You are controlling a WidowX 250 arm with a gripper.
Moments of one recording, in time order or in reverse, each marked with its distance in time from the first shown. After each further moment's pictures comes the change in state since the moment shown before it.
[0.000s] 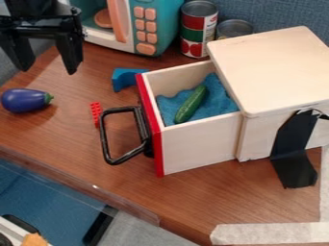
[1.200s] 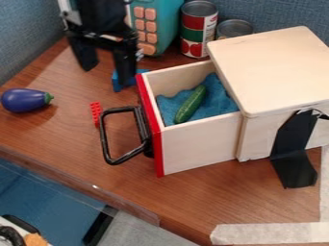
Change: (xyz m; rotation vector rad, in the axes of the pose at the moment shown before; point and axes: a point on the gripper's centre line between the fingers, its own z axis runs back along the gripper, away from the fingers) arm 0.031 -0.064 -0.031 -0.016 -0.005 -0.397
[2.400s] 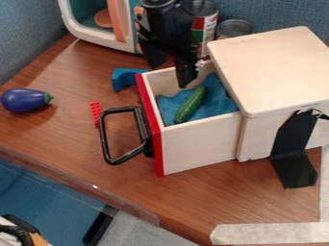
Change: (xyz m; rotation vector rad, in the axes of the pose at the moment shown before) arm 0.049 -0.045 -0.024 -0.054 -0.172 -0.268
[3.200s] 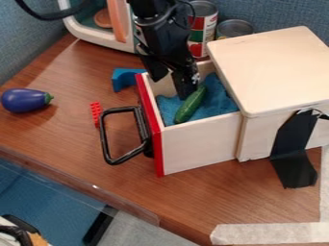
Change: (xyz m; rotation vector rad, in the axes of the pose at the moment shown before) arm -0.006 -0.013 -0.013 -0.056 -0.034 -0.032
